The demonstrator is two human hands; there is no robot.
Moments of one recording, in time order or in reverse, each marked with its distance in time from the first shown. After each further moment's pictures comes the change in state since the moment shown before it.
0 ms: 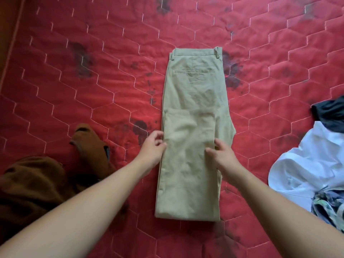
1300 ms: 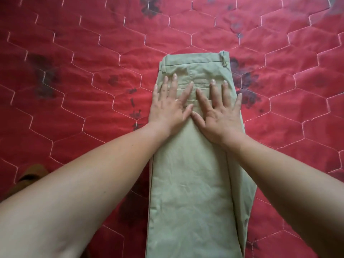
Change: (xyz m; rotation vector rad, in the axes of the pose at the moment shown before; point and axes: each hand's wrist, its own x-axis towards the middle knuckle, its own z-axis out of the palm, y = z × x) left_hand 0.237 0.089 0.056 1.370 0.295 0.726; right_hand 0.233 -0.076 0.001 -1.399 0.469 -0.725
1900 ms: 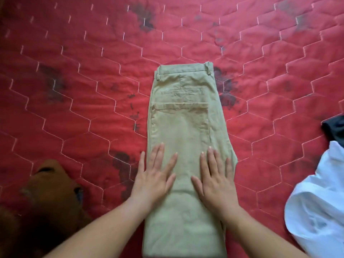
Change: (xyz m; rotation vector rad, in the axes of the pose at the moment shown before) left_hand -0.208 0.023 0.024 -0.021 -0.124 0.059; right_hand -0.207 -0.016 0.012 0.124 -0.104 0.010
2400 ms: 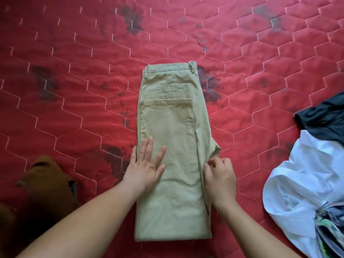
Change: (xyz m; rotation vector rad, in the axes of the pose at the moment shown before) left_hand 0.004 -0.001 -0.009 0.012 -0.255 -0.044; right_hand -0.024 0.003 -0.054 0.546 0.213 0.519
